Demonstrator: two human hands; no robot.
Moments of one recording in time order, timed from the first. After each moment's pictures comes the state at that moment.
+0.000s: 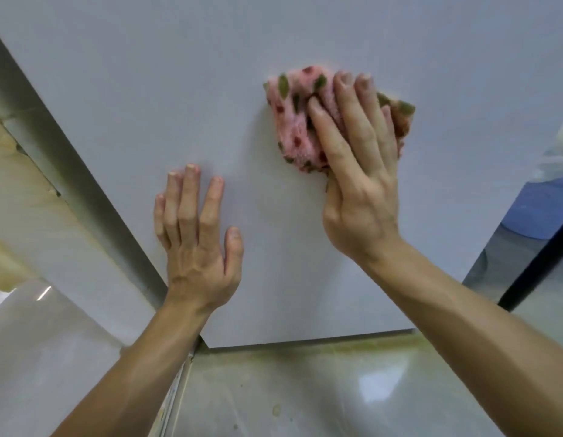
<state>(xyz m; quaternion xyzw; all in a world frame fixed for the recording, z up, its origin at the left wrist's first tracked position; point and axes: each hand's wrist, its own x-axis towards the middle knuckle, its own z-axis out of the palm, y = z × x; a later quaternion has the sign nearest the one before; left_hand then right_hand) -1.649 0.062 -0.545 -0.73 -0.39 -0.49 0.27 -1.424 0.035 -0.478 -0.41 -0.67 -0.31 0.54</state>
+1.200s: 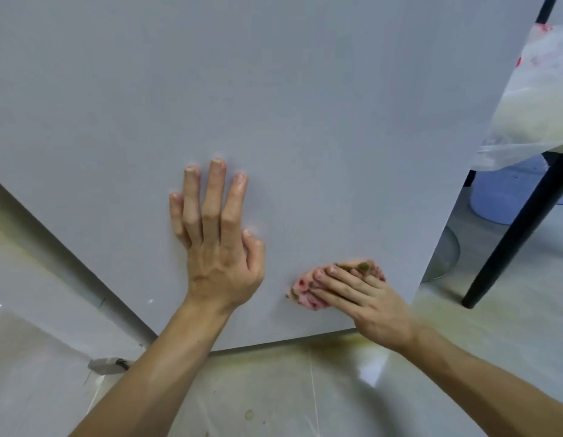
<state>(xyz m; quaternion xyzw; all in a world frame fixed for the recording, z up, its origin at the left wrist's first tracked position) -1.551 0.048 -0.541 -0.74 -0.37 -0.50 0.27 -1.298 -0.010 -0.677 -0.41 -0.84 -0.30 0.19</state>
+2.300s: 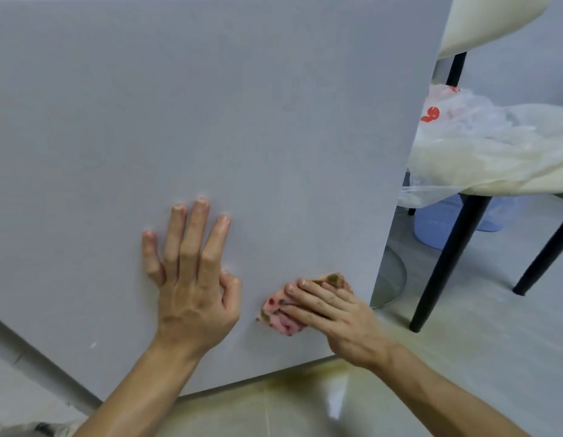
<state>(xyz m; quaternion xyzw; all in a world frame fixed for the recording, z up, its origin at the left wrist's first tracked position) -1.515 0.042 -0.543 -0.75 -0.35 -0.49 0.28 -1.258 -0.014 -0.647 -0.43 -0.83 -0.28 0.20</state>
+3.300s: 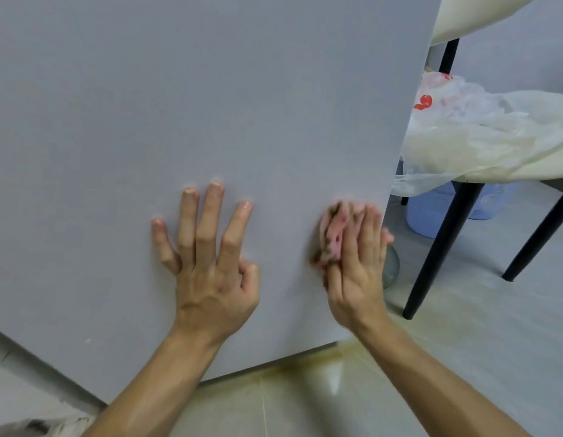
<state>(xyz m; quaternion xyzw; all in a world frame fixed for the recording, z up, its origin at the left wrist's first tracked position) -1.486 0.037 -0.541 -0.74 -0.35 -0.50 0.27 -1.274 -0.001 -0.610 -0.59 -0.61 -0.18 0.49</state>
